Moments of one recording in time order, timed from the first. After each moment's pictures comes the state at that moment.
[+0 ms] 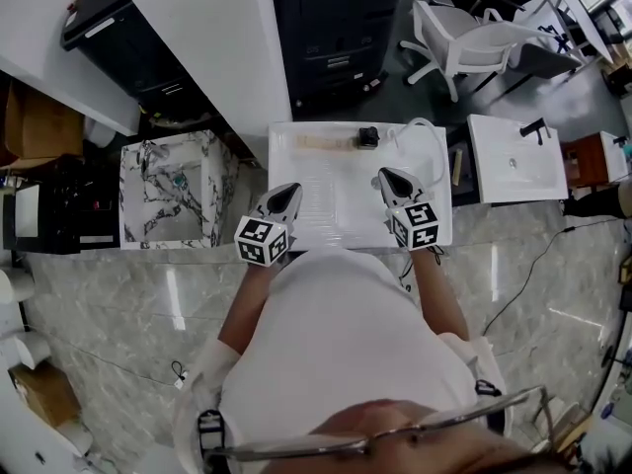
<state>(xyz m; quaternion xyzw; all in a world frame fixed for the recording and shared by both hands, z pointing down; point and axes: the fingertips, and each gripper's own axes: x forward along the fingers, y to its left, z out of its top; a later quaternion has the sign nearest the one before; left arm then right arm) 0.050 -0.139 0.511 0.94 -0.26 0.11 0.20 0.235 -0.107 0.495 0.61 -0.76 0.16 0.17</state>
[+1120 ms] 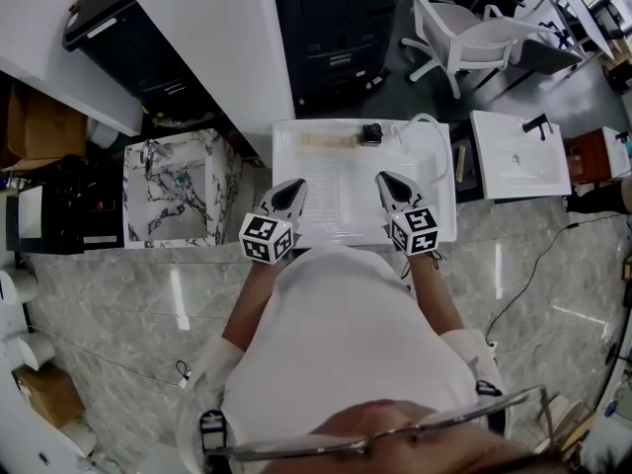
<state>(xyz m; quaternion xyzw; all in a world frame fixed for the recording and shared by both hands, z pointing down) 0.050 -0.139 0.503 0.94 -0.26 0.11 0.19 0.217 -0.094 0.499 0.61 -0.76 0.17 0.14</state>
